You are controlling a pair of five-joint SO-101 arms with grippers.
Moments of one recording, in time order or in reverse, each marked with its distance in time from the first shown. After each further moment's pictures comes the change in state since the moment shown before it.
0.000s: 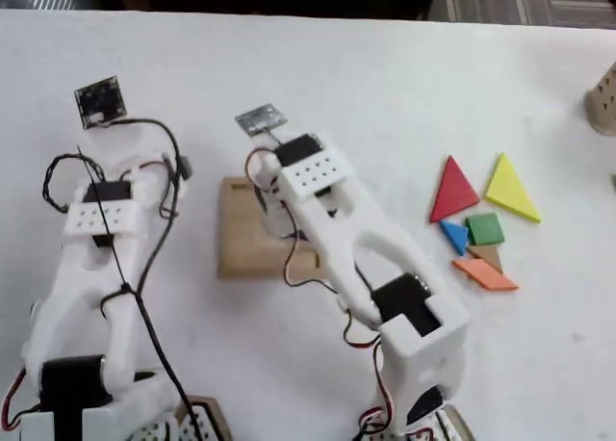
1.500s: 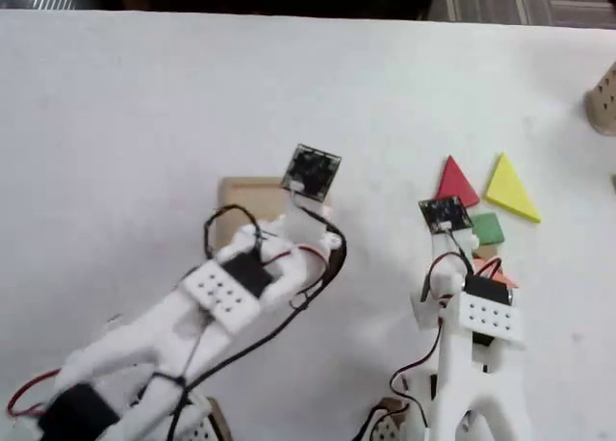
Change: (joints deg) left arm 47.3 -10.7 14.2 -10.4 1.9; right arm 44.3 -61.2 76.0 -27.0 26.1
